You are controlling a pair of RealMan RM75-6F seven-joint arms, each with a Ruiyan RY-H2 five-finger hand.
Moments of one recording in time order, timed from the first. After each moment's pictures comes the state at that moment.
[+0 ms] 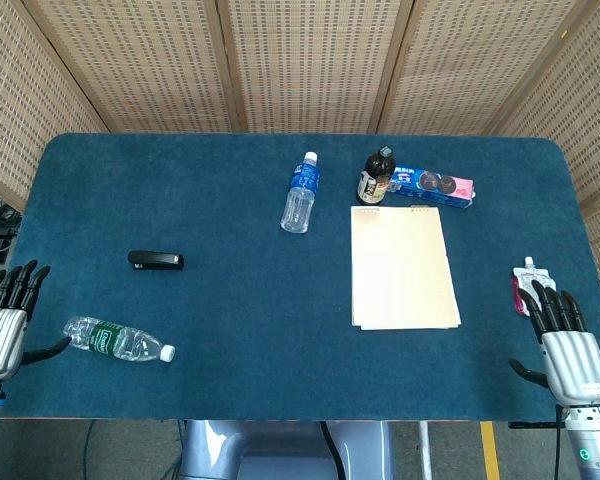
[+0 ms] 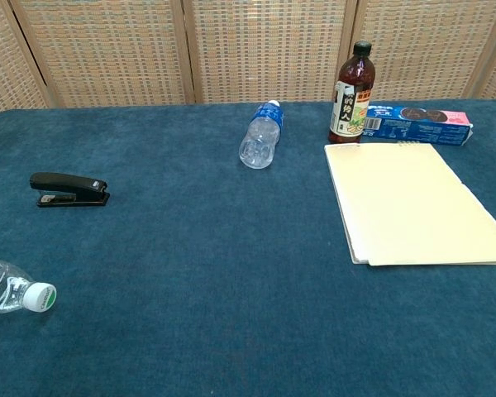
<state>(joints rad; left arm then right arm) -0.13 -1.17 -0.07 -1.62 1.46 1.45 0.19 0.08 -1.15 0.06 -1.59 -1.54 1.51 -0.08</state>
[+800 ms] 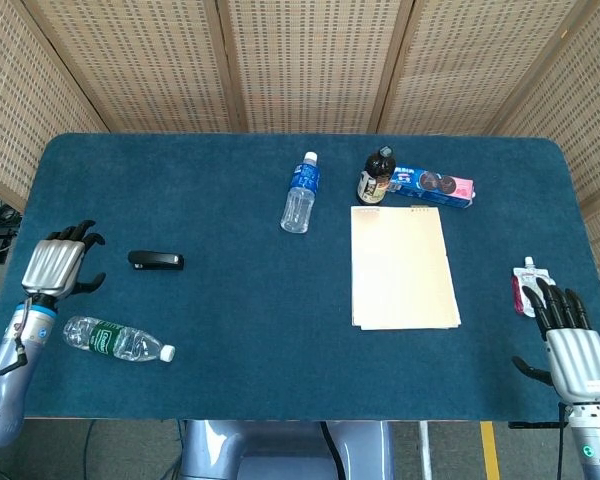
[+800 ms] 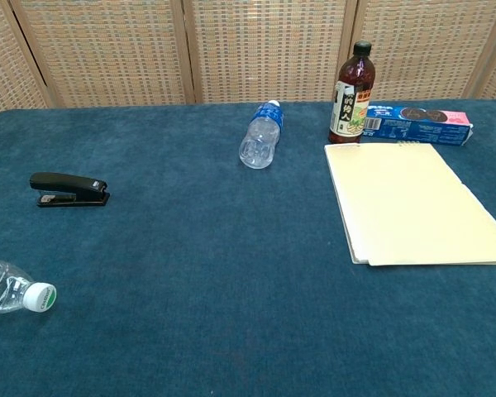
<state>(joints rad) -0.49 -1.21 -0.22 -1.53 1.06 0.98 0.42 0.08 -1.14 0.06 -1.59 -1.53 1.49 -0.06</state>
